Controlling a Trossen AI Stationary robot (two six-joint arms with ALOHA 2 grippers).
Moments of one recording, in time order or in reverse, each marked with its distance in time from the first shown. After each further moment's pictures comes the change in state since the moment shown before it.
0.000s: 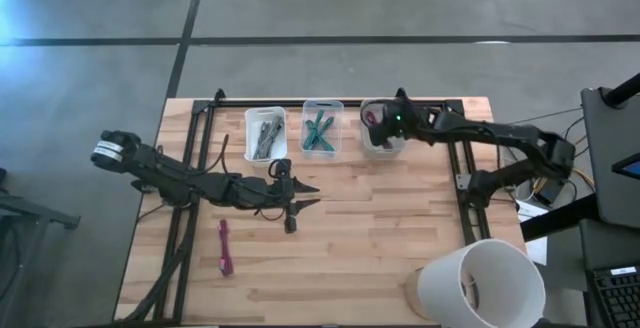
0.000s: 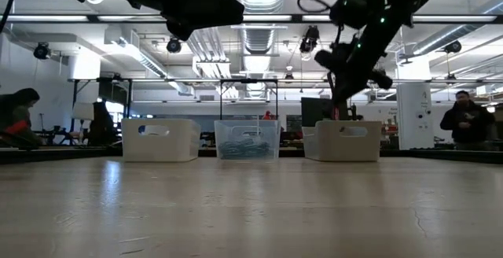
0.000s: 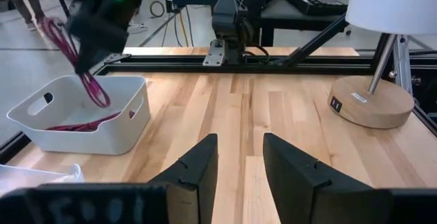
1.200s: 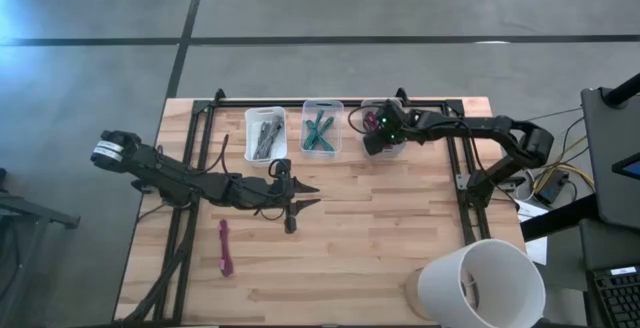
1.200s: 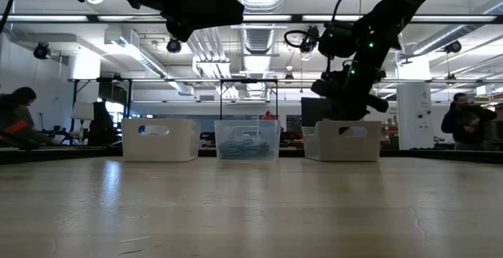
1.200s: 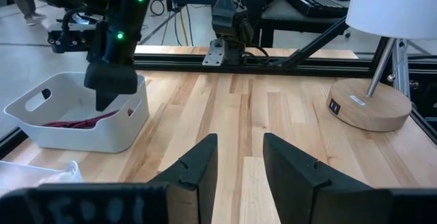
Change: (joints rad) left arm 0.000 0.000 0.000 0.000 0.000 -0.023; right arm -0.050 0.198 0.000 -0.002 -0.139 -0.054
